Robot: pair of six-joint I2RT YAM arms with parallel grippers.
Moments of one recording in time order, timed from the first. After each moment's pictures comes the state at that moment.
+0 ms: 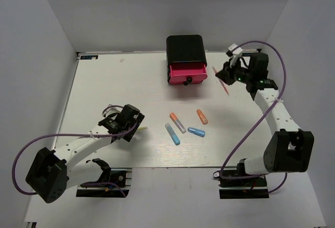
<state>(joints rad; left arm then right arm) -0.64 1.11 0.60 -0.52 -0.37 -1.54 0.05 1.39 1.11 -0.23 -0.65 -0.31</state>
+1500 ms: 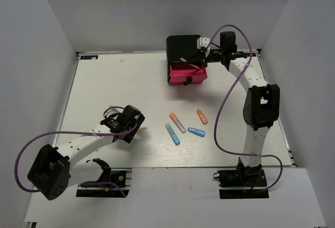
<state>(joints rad) -0.64 1.14 0.60 -0.53 -0.36 -1.55 0.20 2.01 1.74 -0.25 -1.25 -0.88</state>
